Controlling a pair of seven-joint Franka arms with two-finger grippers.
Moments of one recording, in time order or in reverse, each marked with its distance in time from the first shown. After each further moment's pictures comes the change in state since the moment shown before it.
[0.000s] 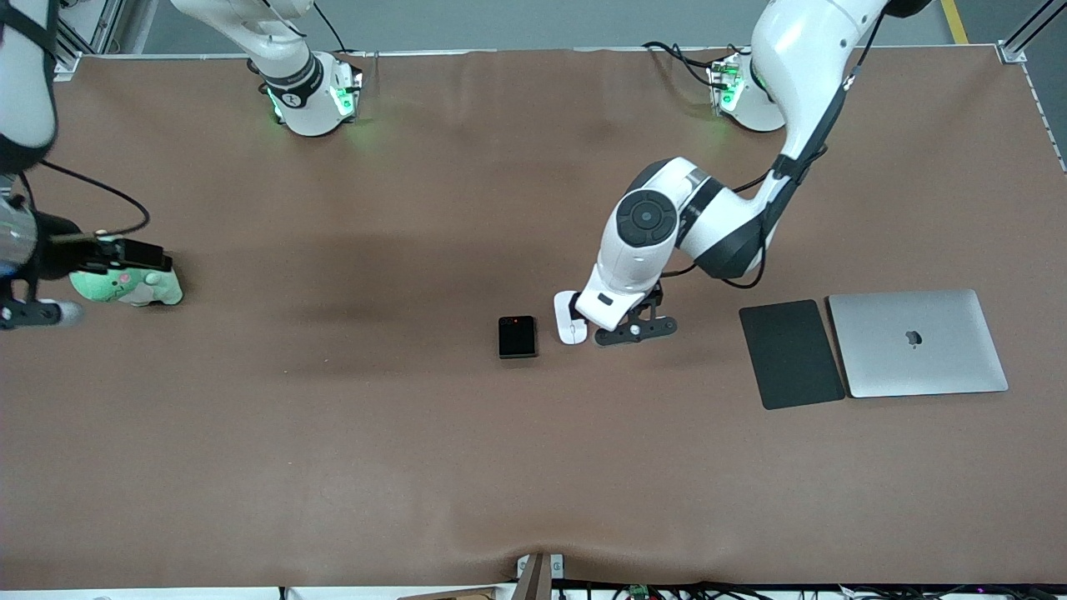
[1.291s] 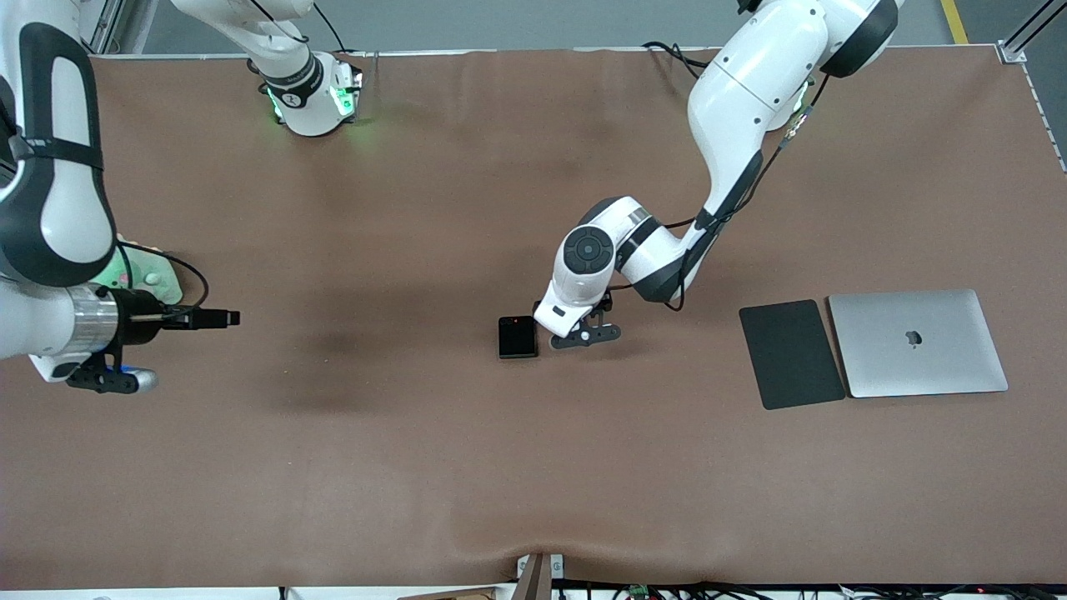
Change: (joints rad) left arm -0.143 0.222 0.070 0.066 0.000 0.134 -0.082; right arm -0.009 0.189 -0.002 -0.006 0.222 0.124 0.060
